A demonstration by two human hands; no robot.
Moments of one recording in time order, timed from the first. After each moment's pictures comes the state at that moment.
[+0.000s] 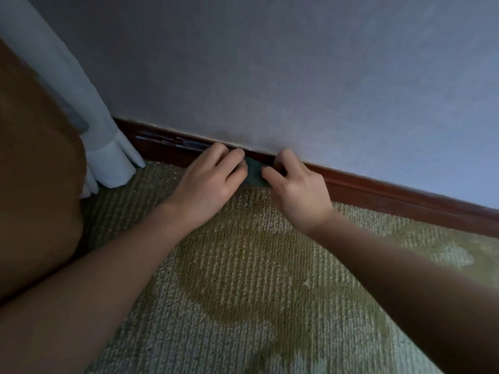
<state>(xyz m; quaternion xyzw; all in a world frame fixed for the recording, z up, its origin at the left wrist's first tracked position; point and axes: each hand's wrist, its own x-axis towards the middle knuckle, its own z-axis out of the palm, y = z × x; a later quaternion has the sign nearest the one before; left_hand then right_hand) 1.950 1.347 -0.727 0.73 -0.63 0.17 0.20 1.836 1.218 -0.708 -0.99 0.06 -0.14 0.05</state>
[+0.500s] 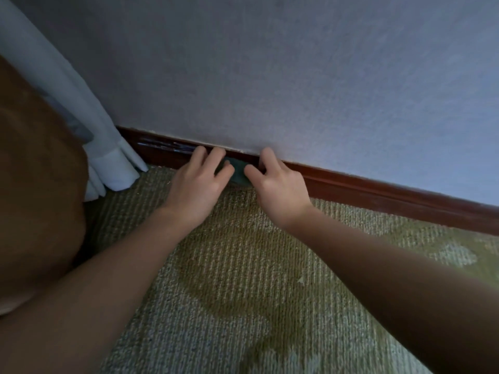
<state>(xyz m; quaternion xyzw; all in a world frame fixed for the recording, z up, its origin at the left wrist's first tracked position) 1.939 1.354 -0.708 0.81 -0.57 0.09 0.09 1.845 1.228 -0.705 -0.98 0.07 -0.14 0.08</state>
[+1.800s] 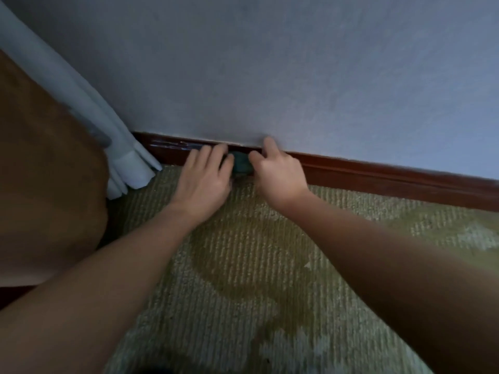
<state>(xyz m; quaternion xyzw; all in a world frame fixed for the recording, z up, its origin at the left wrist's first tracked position) 1.932 1.356 -0.710 0.83 -0.54 0.13 0.04 1.847 1.231 -0.695 -0.99 0.12 -0.04 0.09</state>
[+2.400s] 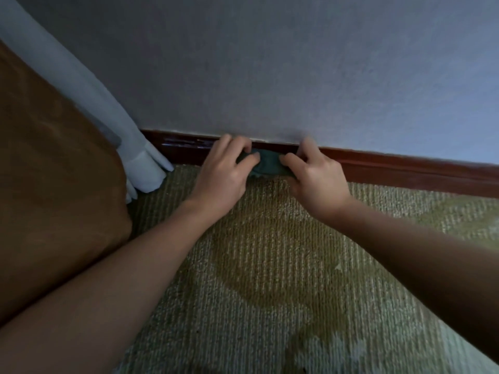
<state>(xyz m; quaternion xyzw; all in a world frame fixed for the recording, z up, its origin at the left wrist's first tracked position) 1.956 1.354 -0.725 0.77 -0.58 0.11 0.25 1.840 1.228 -0.708 -0.97 0.14 -0.13 0.15</state>
